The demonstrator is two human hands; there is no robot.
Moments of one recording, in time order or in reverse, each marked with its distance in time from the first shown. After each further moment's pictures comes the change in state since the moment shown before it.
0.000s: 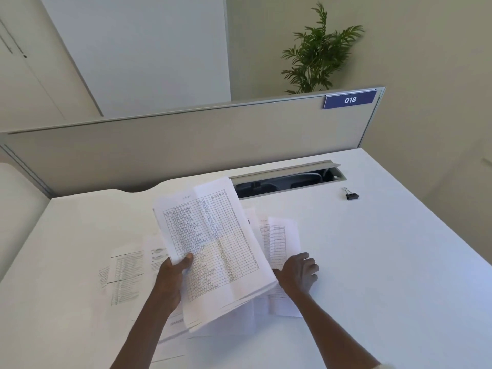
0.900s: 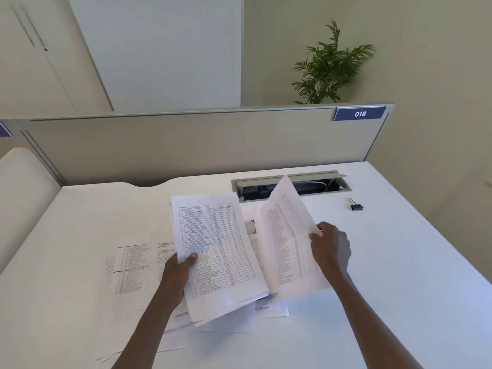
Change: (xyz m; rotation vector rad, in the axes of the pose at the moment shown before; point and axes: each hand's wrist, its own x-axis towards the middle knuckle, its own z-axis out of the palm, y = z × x) left_hand 0.006 -0.013 -0.017 0.074 0.069 -0.036; right_hand -0.006 0.003 -0.127 0.323 0.276 -0.265
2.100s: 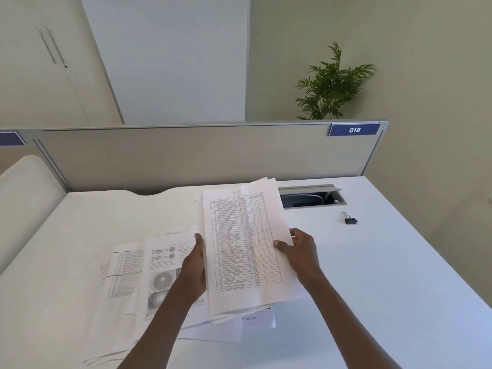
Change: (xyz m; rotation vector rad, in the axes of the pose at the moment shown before) left_hand -0.038 0.040 0.081 -0.316 -0.268 -0.170; right_hand -0.006 -0.016 -0.001 0.613 -0.385 0.003
